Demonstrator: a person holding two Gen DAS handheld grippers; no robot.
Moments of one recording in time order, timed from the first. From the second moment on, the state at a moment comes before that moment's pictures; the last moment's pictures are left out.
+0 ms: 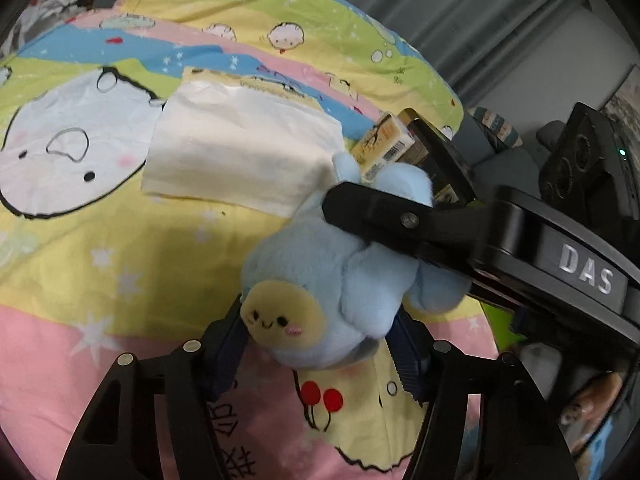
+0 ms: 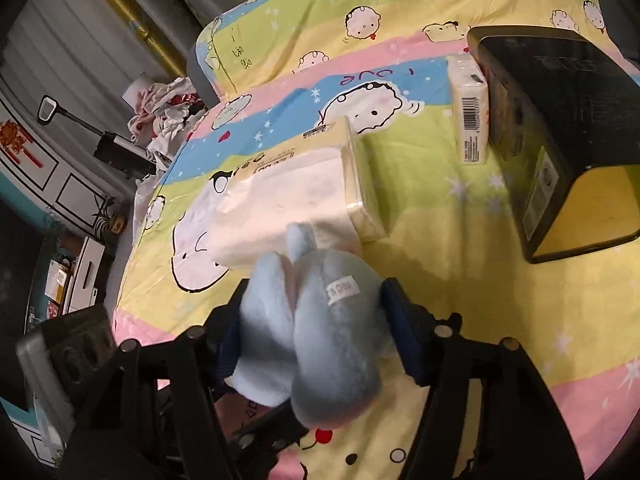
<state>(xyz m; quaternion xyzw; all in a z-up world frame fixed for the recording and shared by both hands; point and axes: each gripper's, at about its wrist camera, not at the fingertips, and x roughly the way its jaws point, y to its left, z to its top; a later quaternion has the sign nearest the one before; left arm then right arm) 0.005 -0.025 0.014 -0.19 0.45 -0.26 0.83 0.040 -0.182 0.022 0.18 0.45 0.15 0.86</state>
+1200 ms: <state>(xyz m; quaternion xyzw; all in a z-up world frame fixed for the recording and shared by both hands) -0.059 -0.037 0.126 -0.16 0.29 -0.35 0.88 -0.061 -0.207 0.127 0.16 0.28 0.18 0.93</state>
